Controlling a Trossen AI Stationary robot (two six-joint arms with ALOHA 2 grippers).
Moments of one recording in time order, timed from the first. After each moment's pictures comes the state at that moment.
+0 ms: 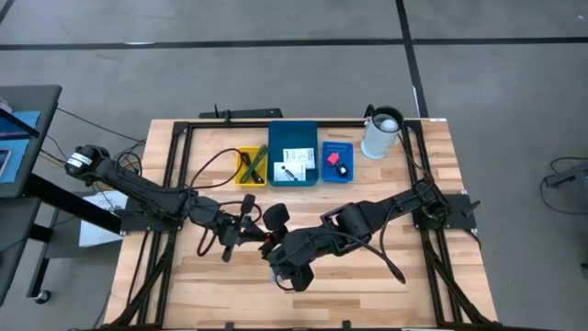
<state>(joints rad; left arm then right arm) -0.36 1.15 0.60 0.32 -0.05 0.54 0.43 2.10 2.35 -0.89 0.26 -0.43</state>
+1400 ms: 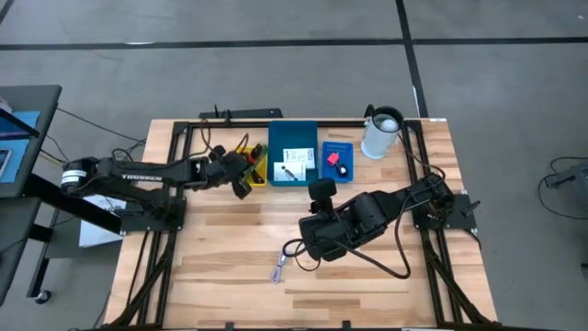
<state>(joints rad) 0.20 1.15 0.60 -0.27 -0.43 -0.23 0.43 2.03 2.35 -1.57 0.52 -0.01</state>
